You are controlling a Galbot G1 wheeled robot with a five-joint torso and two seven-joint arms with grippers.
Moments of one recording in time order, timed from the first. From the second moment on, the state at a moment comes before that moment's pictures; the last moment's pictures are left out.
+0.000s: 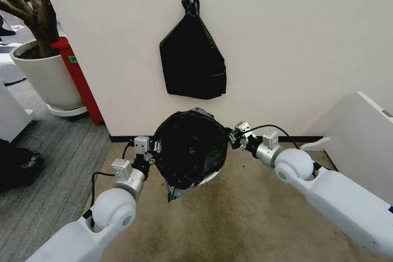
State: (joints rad) left arm 1.13 -0.86 -0.09 -2.04 -0.75 0.04 -0.38; right arm -0.68 0.73 -0.19 1.72 0.67 -0.10 -0.14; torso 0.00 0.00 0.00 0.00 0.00
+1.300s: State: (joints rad) left arm 1.00 -0.97 -0.07 -1.93 -1.06 0.08 -0.59; right arm -1.11 0.92 0.15 2.35 1.50 -0.29 0.73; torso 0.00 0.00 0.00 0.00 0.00
